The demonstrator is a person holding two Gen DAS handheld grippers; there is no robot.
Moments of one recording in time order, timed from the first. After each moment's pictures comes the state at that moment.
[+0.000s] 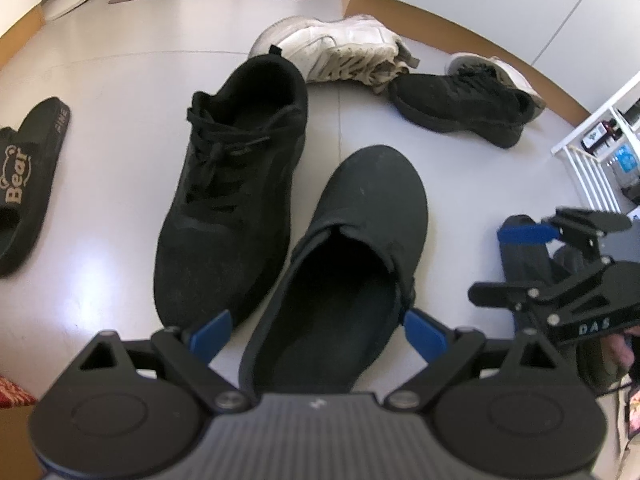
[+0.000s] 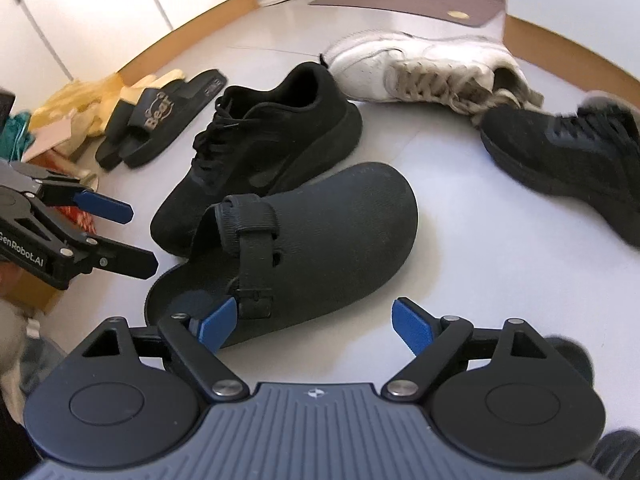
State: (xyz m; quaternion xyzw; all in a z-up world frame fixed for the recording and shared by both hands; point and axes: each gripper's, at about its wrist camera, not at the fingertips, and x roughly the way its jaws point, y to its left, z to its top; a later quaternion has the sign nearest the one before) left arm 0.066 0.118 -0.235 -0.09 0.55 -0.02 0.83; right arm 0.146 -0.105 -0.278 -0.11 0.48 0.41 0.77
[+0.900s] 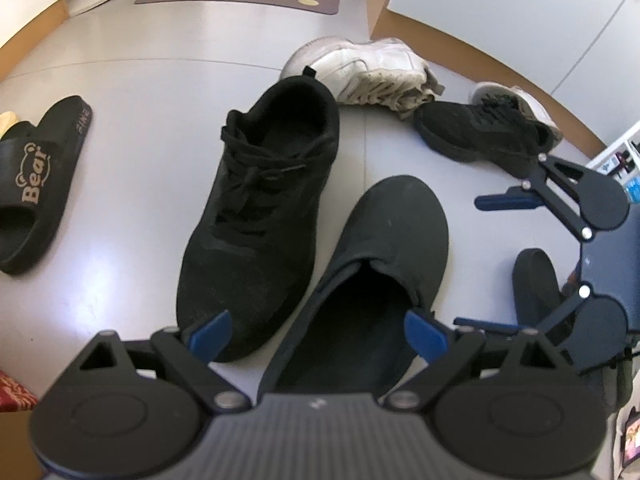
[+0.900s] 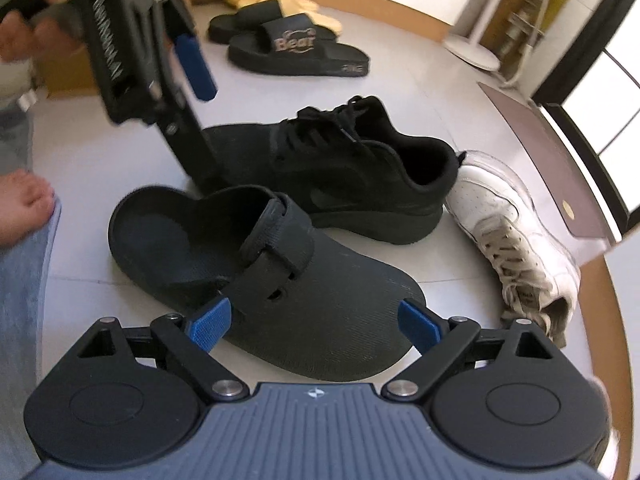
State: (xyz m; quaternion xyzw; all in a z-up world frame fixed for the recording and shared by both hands) left arm 0.073 0.137 -0.230 -0.12 0.53 0.01 0.84; right arm 0.129 -0.046 -0.274 -0.42 0.27 0.54 0.68
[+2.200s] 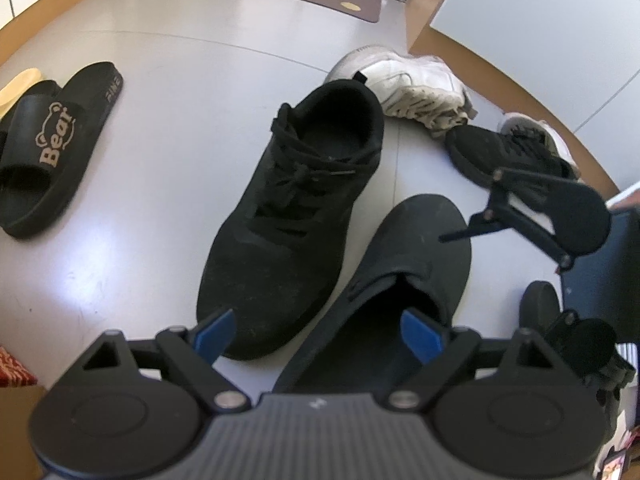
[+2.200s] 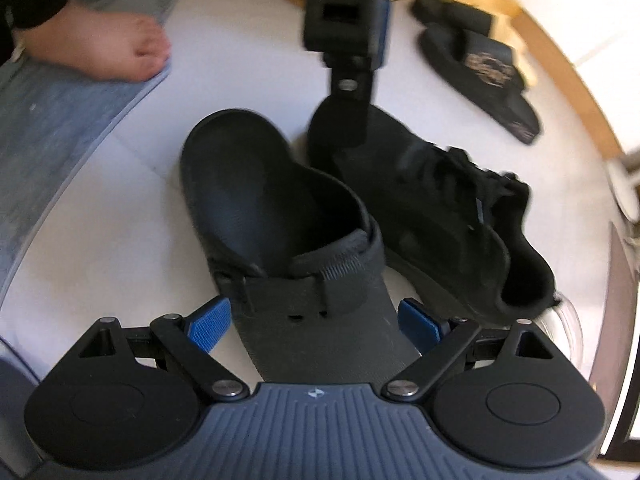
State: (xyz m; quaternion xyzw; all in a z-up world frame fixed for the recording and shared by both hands) left arm 0.070 0.169 -0.237 -0.18 0.53 0.04 0.83; right arm 0.118 0.008 -0.289 -0.61 0.17 0.65 0.42
